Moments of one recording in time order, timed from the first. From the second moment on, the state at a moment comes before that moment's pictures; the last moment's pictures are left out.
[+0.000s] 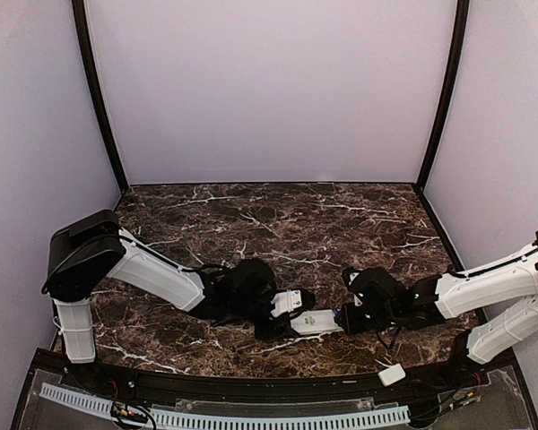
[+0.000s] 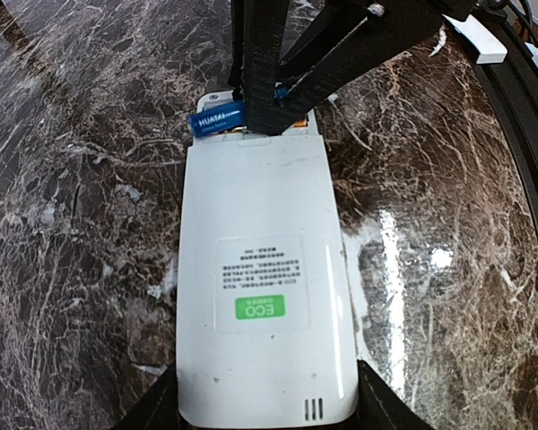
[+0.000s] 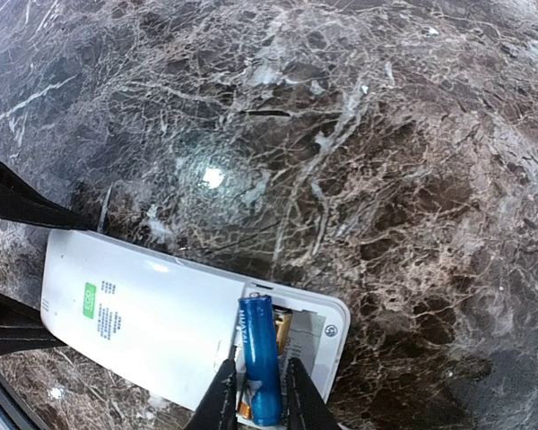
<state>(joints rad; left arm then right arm) -1.09 1.96 0.97 0.22 0.26 0.34 1.04 1.31 0.47 -0.11 0.17 0.74</state>
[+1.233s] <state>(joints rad) -1.08 1.96 0.96 0.25 0.28 0.33 0.86 1.34 0.69 -0.38 0.08 0.53</state>
